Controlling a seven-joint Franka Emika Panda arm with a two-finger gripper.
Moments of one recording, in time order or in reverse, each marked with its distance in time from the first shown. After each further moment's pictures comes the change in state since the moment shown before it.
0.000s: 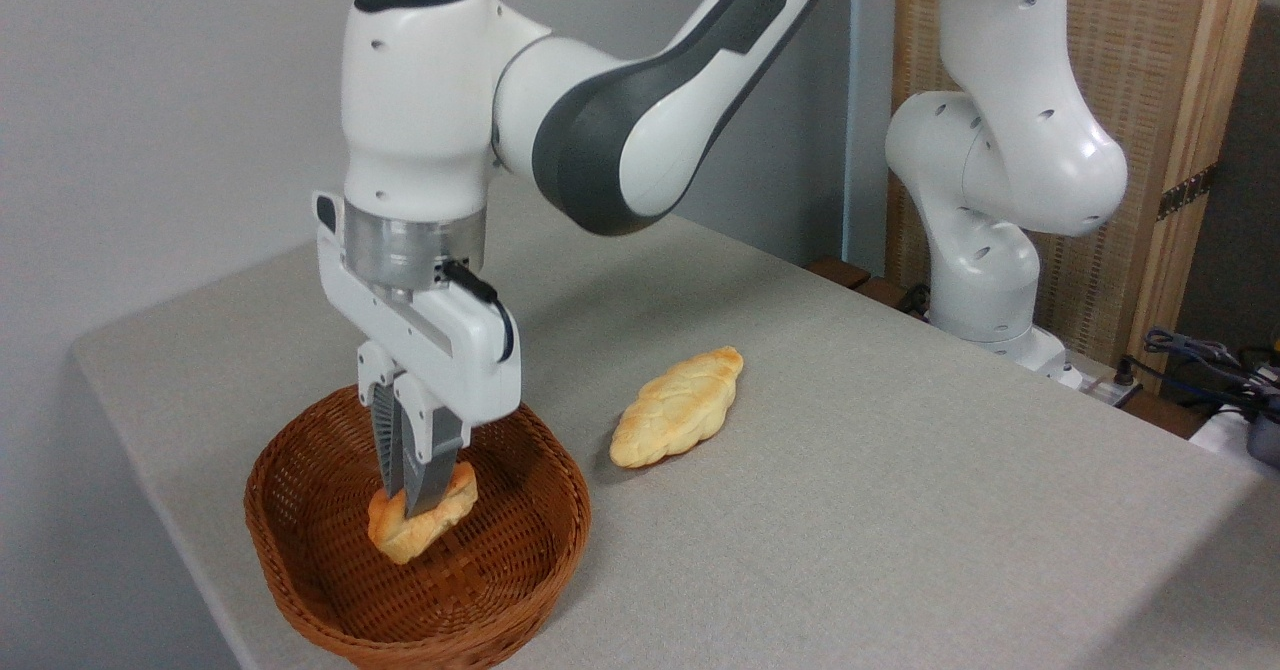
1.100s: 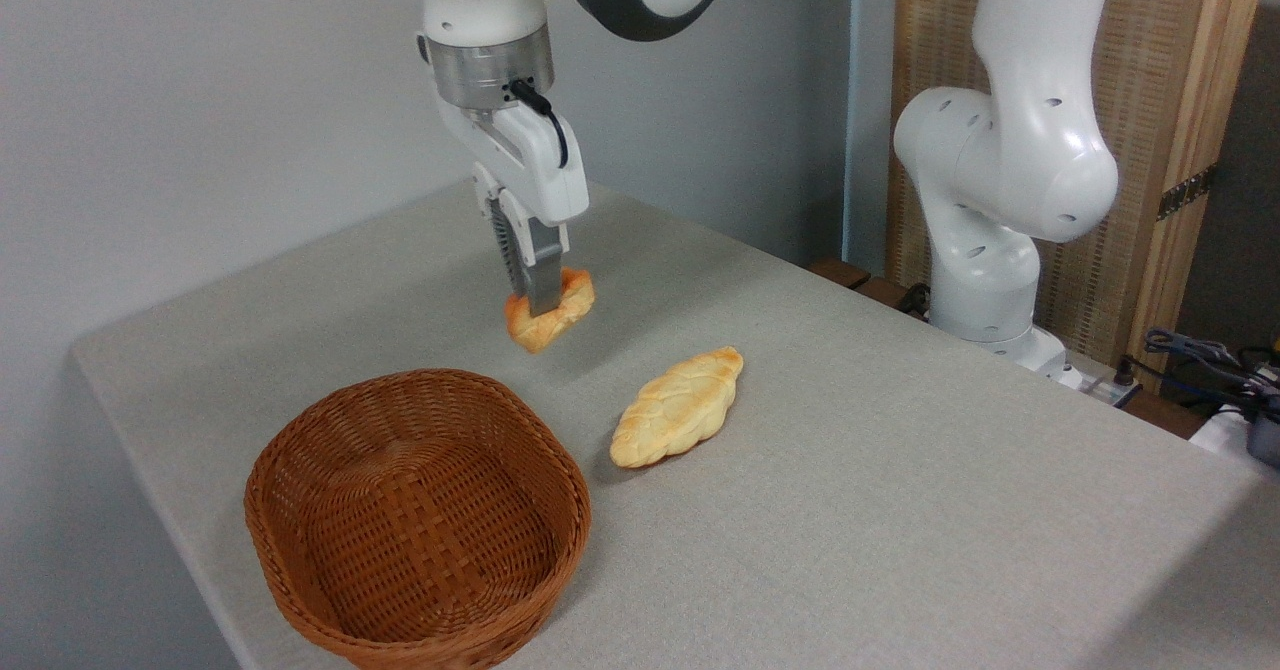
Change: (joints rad) arm -0.207 -0.326 0.014 -0.185 -0.002 -0.391 -0.002
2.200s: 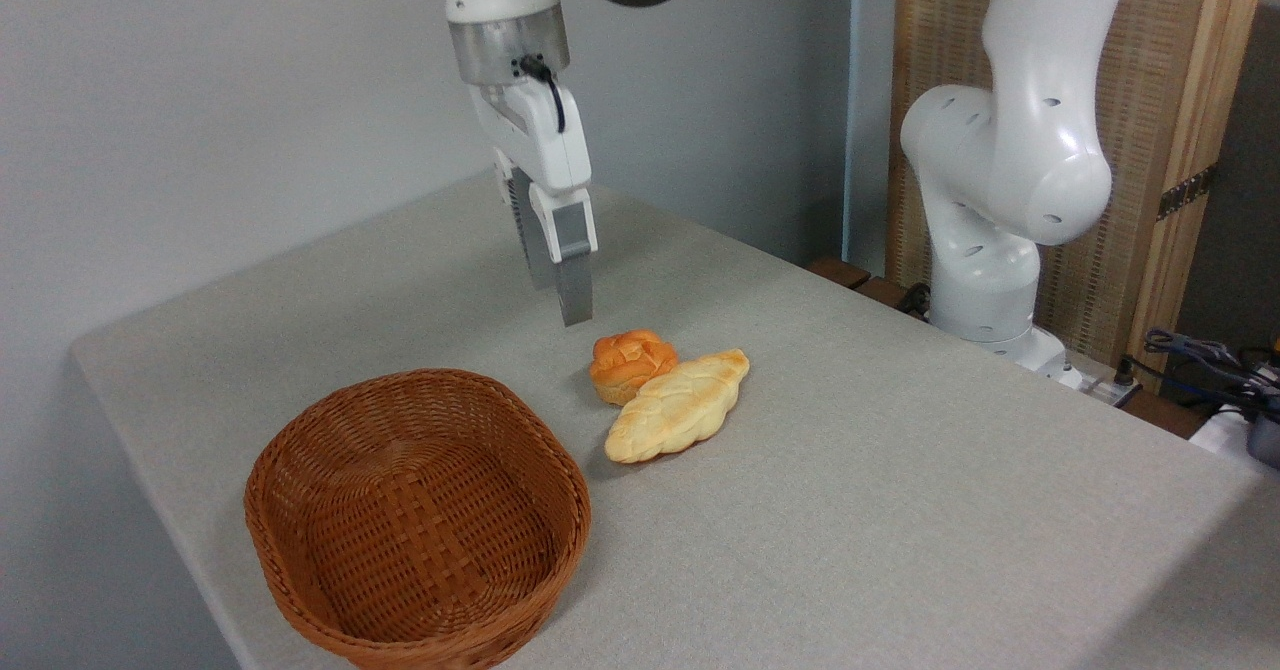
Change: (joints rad) arm -0.098 -0.057 0.023 -0.044 0.194 0.014 -0.044
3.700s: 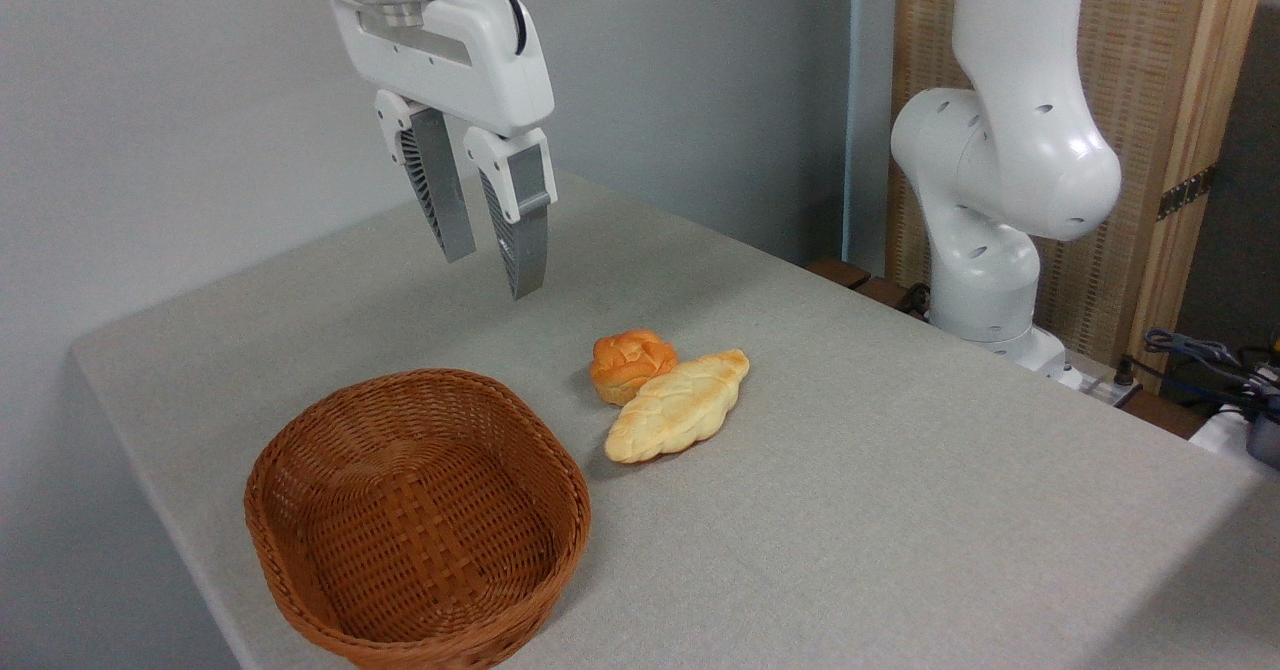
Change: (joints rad) arm 0.174 0.261 0.019 0.520 -0.089 -0.292 -0.073
